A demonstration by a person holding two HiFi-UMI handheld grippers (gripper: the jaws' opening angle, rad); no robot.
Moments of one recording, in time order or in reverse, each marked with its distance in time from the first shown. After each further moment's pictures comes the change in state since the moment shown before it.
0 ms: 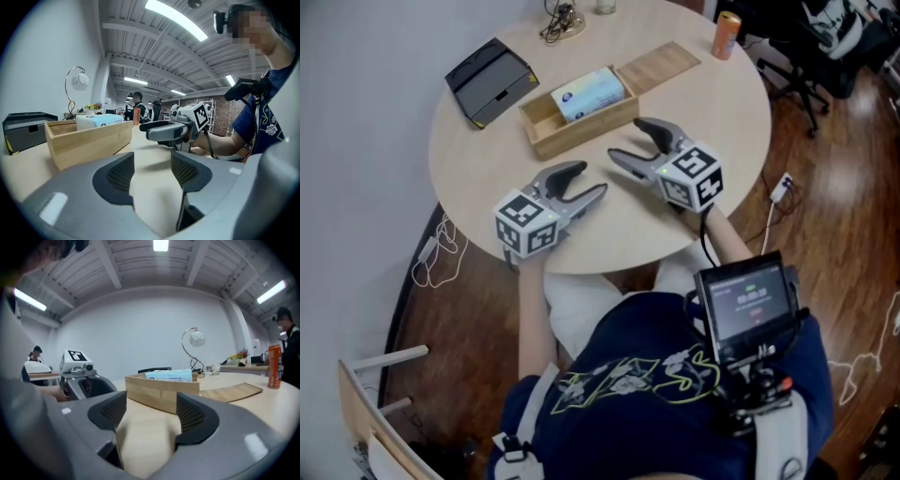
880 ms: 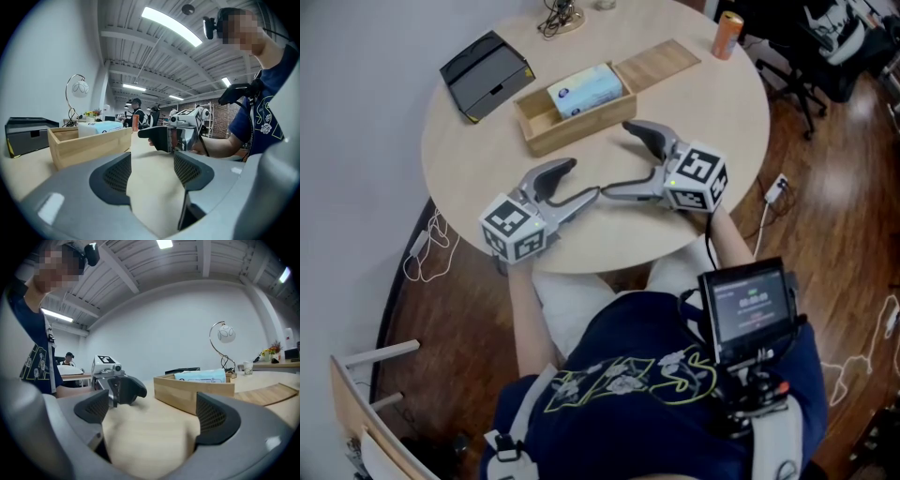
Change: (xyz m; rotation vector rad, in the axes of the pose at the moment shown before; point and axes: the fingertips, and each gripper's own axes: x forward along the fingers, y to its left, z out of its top) left arm -0.015 -0.004 0.008 0.039 -0.087 -0.002; right arm -0.006 0.052 0.001 -0.058 -0.007 0.338
